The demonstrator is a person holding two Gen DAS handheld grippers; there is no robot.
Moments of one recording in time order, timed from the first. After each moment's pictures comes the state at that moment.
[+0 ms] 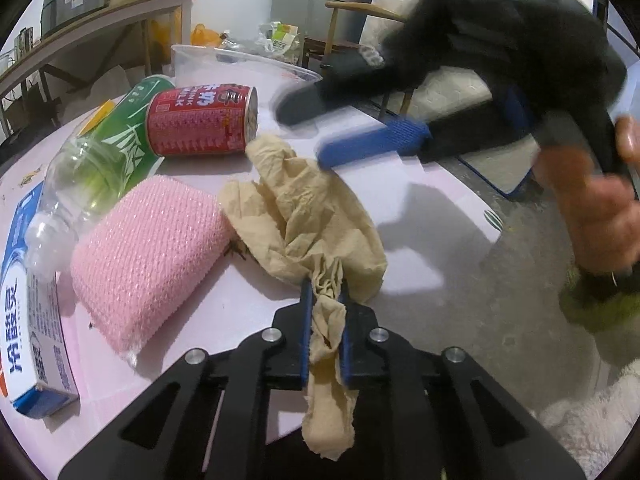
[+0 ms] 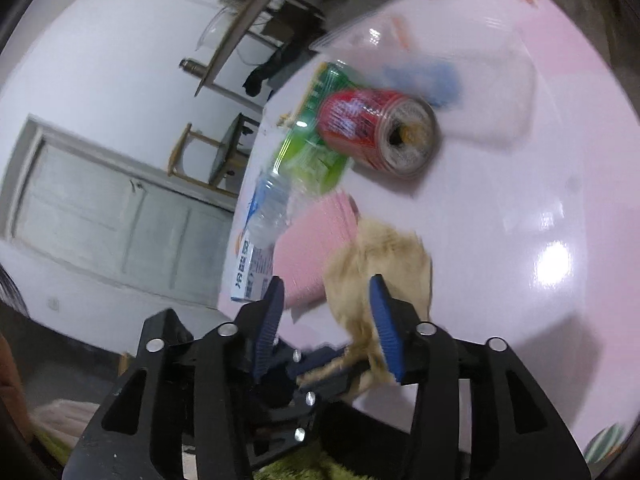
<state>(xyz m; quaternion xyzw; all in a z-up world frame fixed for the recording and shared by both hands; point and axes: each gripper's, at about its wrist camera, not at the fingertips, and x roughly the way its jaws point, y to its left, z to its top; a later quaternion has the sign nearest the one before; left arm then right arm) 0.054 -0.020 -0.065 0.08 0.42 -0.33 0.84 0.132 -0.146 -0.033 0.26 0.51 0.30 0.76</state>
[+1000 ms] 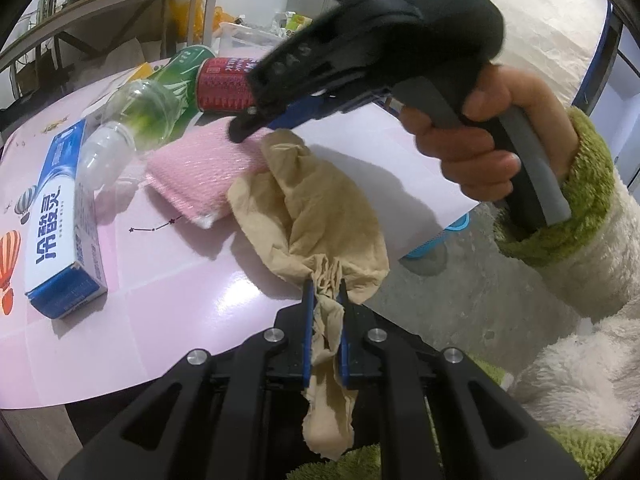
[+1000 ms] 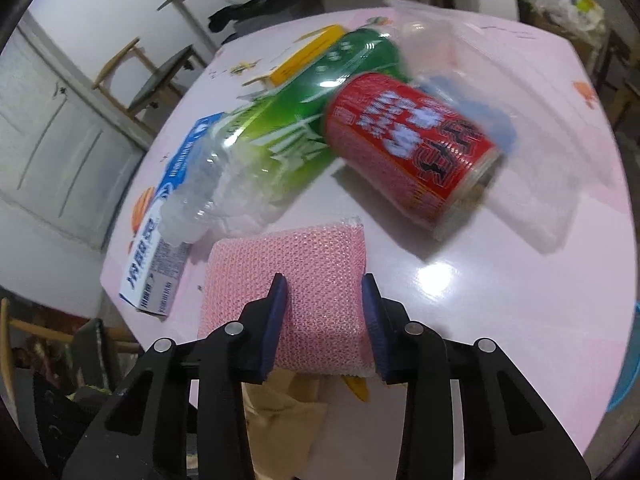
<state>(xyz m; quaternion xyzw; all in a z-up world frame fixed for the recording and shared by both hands) 0.025 0.026 -0.062 0.04 0.45 -0.32 0.83 0.168 -0.055 -0.057 0.04 0.55 0.21 0.81</state>
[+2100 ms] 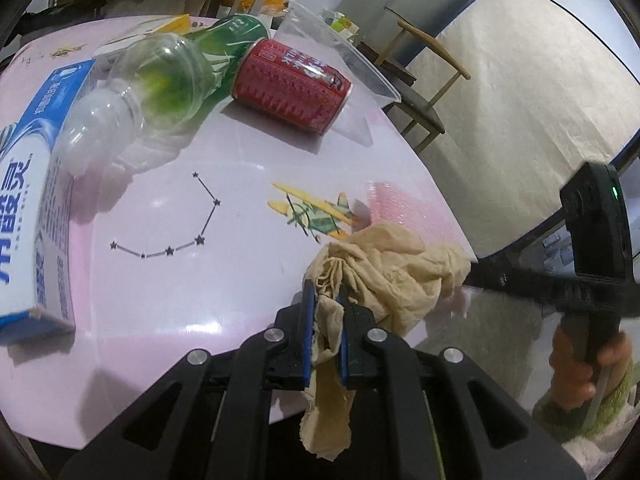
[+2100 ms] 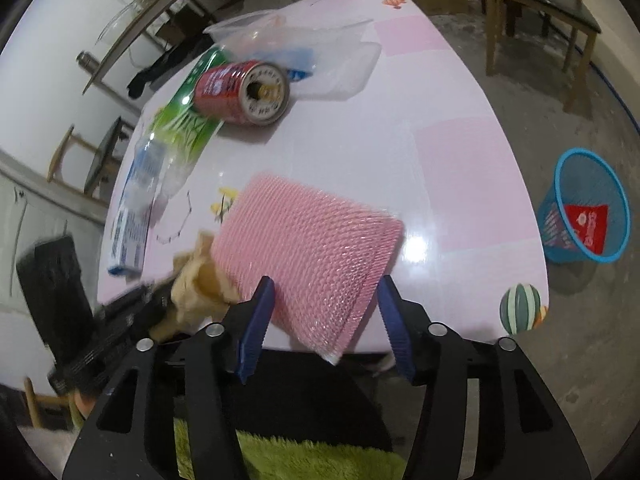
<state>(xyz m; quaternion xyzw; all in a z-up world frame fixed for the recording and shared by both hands) 0.080 0.031 -0.072 -0.11 0.49 -0.29 0.82 0.056 -0.150 -0.062 0.16 0.56 0.07 0.81</state>
